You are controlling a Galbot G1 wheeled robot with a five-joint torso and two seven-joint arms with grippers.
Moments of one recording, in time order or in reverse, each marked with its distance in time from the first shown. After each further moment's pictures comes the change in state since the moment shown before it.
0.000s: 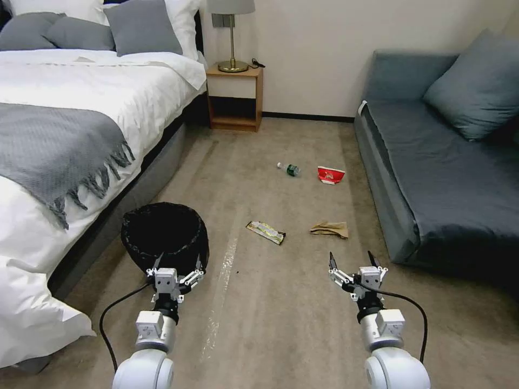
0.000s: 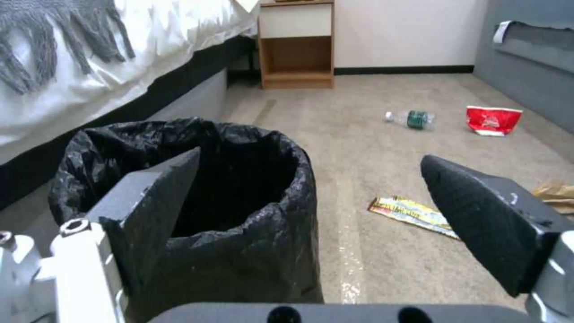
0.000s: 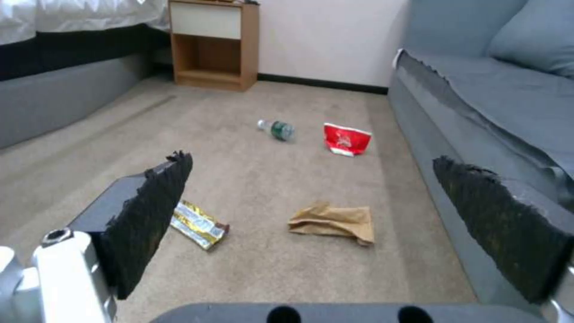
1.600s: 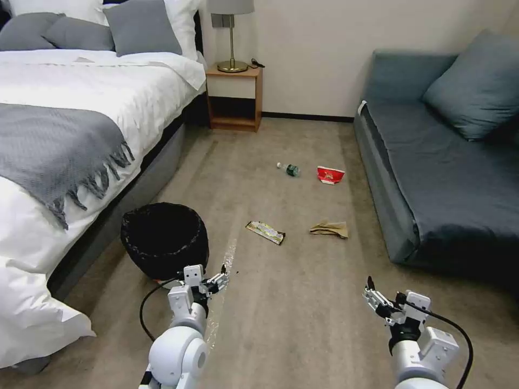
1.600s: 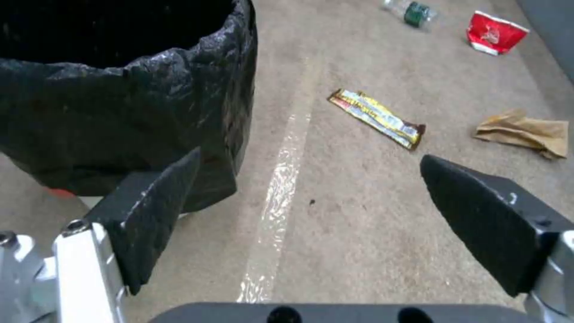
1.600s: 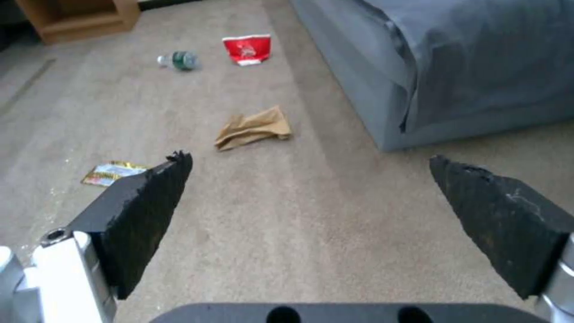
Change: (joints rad) left arm -0.120 0.038 0.223 -0.041 -0.301 0.482 -0.337; right arm -0.225 -0.050 -0.009 0.306 0.336 -0.303 0.426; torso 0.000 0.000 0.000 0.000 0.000
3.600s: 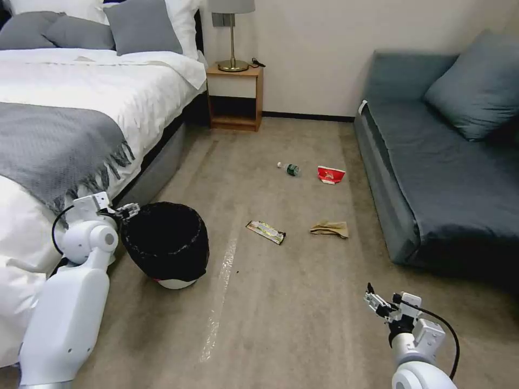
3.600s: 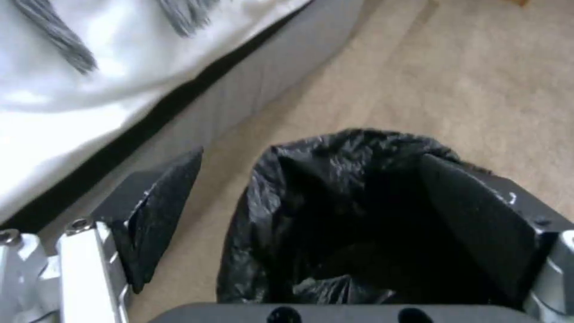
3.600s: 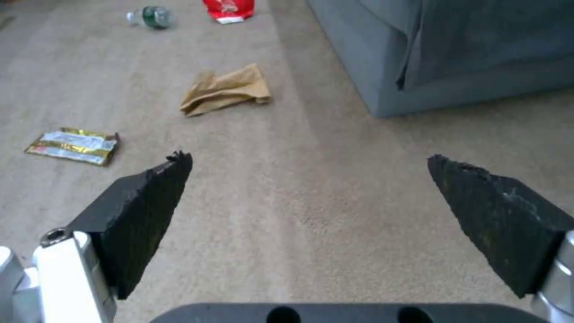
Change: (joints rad) left arm -0.629 0.344 -0.230 0.483 -0.430 0.227 -0.136; right arm 0.139 -0.045 0.100 -0.281 0.078 0.032 -0.121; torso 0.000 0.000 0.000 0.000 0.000
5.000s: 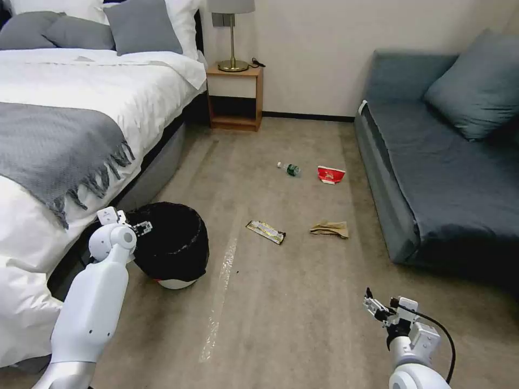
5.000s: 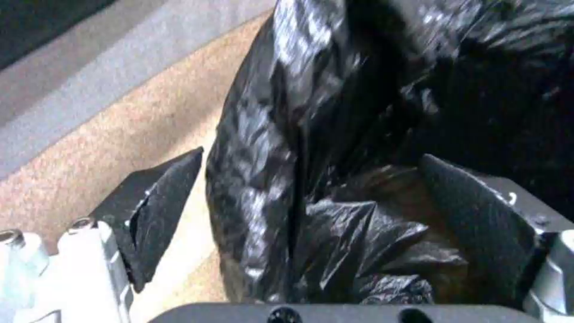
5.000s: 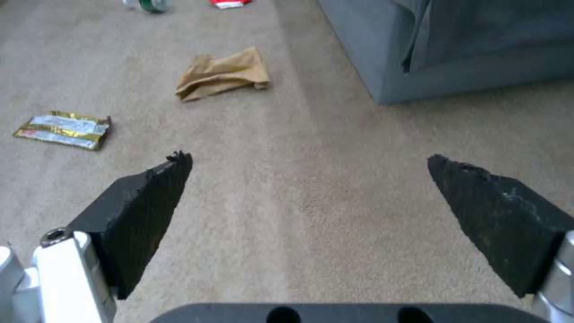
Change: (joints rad) left arm -0.041 -0.043 0.035 0.168 -0.156 0.027 -0.162; right arm 0.017 -0.009 -0.015 -0.064 -0.008 0.029 -0.014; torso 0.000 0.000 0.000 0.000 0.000
